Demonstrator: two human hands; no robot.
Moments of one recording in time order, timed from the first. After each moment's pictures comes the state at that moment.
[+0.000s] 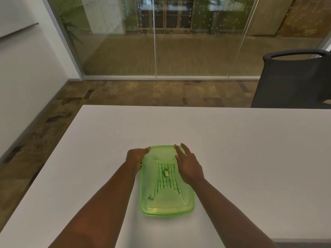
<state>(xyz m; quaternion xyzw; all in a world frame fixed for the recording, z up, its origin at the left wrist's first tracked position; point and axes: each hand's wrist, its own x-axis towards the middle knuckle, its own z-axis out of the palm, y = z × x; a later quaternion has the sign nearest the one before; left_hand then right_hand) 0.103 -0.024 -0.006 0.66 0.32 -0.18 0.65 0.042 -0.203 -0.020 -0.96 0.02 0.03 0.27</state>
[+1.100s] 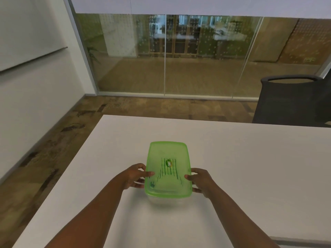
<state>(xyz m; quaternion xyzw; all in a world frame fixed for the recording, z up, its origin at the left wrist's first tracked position) 0.018 0.051 0.034 0.73 0.13 -0.34 0.58 -0.021 -0.190 0.036 -0.71 0.28 0.18 0.62</state>
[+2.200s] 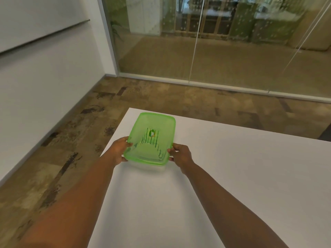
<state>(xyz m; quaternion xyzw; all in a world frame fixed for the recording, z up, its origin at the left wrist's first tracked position) 0.180 0.220 0.016 0.66 0.31 -0.13 0.68 0.175 0.013 0.009 -0.74 0.16 0.15 0.63</state>
